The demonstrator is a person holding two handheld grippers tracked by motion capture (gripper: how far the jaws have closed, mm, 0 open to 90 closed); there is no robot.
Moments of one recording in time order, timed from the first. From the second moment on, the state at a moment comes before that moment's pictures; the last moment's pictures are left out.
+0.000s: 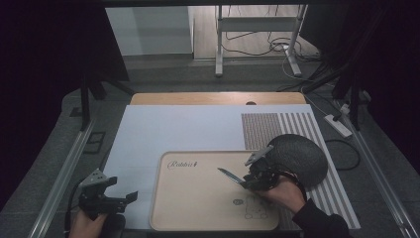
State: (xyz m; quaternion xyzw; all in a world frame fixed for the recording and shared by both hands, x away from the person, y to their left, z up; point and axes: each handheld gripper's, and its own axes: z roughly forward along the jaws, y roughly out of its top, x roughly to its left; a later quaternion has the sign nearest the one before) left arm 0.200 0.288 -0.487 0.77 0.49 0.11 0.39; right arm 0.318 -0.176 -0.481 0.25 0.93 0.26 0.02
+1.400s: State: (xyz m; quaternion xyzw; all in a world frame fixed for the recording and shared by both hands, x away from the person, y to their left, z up) left arm 0.200 0.287 -0.487 0.77 0.49 0.11 0.39; right arm 0.347 -0.221 -0.495 0.32 0.93 0.19 0.03
